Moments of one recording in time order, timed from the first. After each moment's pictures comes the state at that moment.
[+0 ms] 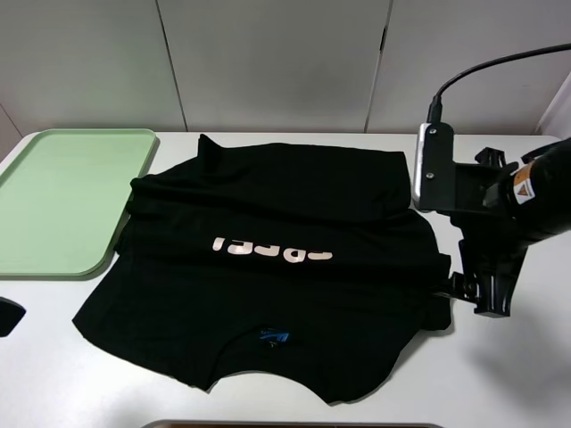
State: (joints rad) left arm -0.27 0.76 -0.68 -0.22 1.07 0.42; right arm 0.50 1.33 -0.66 -0.12 0.59 -0.74
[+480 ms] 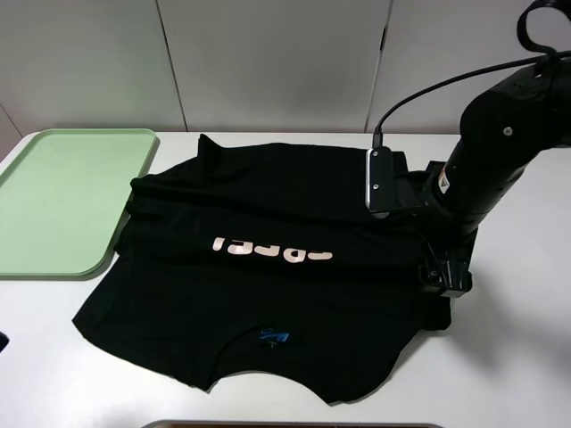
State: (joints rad) left arm -0.27 0.76 -0.68 -0.21 1.16 0.42; right arm 0.50 1.65 -0.83 -0.18 0.65 -0.77
